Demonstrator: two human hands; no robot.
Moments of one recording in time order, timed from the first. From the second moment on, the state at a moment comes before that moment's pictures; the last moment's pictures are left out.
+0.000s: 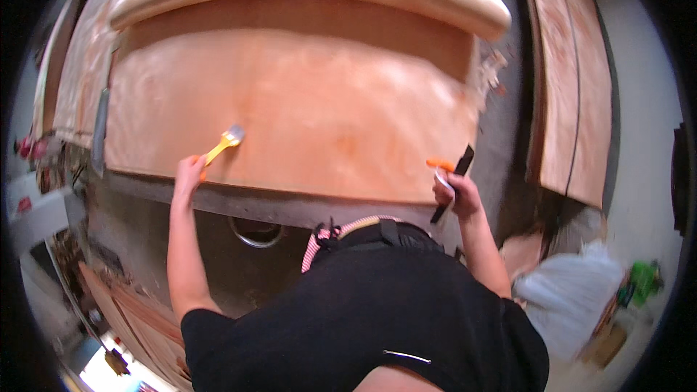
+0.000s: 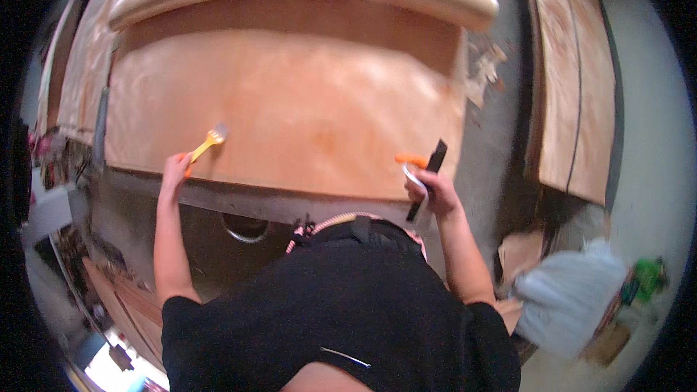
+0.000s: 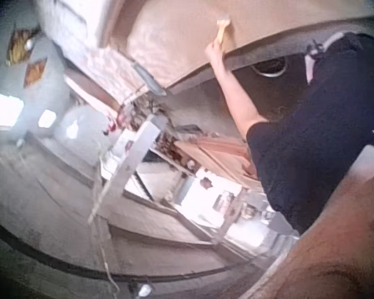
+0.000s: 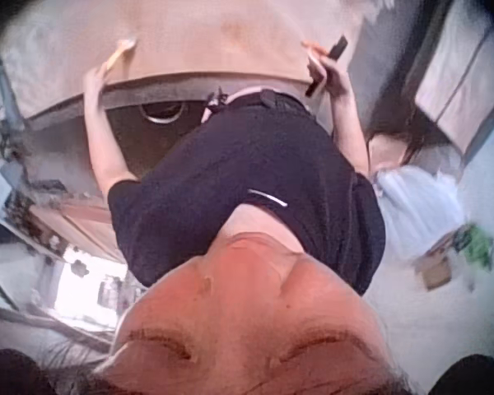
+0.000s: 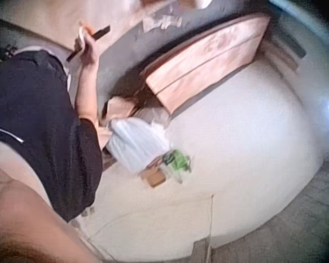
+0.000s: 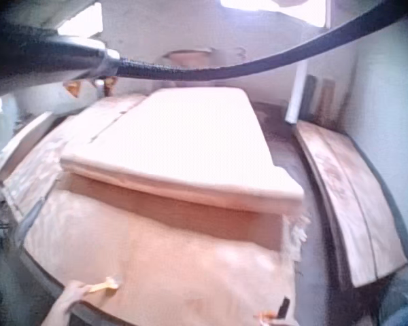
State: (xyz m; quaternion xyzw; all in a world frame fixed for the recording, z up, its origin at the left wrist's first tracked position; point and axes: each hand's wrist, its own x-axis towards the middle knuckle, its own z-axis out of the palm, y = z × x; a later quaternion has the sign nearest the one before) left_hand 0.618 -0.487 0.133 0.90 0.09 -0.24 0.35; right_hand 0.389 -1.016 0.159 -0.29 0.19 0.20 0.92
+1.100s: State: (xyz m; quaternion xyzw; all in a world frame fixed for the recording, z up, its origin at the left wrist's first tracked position) left_hand 0.299 -0.479 -0.039 0.51 0.60 -0.08 0.61; right_hand 0.428 -0.998 0.059 -0.74 0.07 0.15 0.65
